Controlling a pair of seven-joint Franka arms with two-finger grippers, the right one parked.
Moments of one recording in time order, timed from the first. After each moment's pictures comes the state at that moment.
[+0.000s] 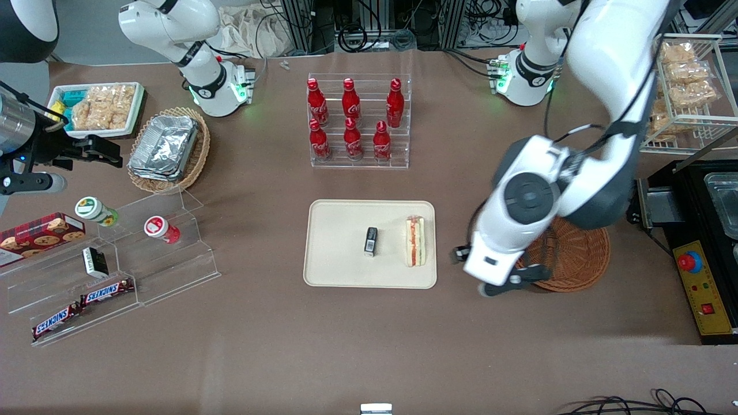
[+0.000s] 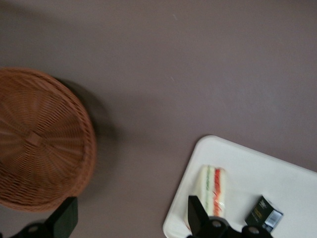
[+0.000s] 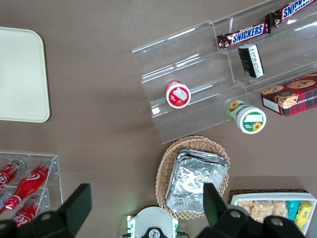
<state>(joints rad) -0.03 0.55 -0.47 -1.30 0.29 1.78 -0.82</state>
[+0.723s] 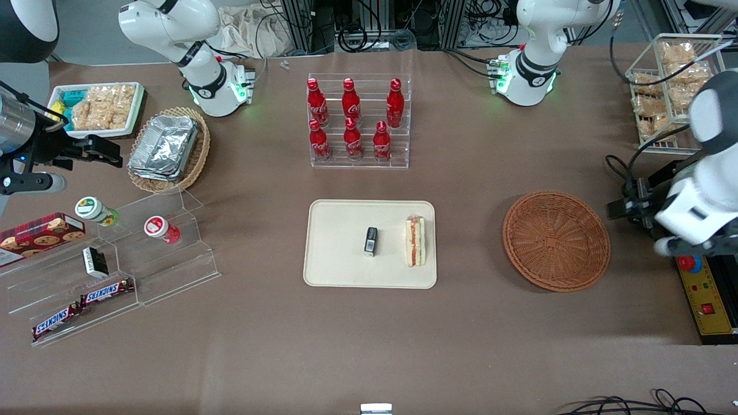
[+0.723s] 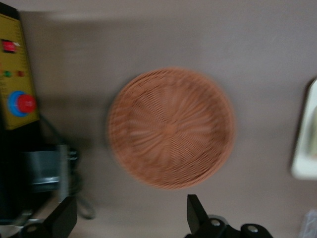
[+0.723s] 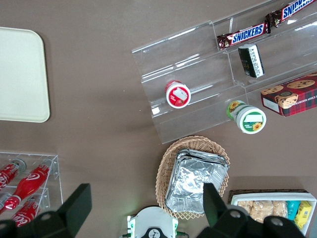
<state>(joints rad) 0.06 0.16 -0.01 -1.62 0.05 1.69 0.12</state>
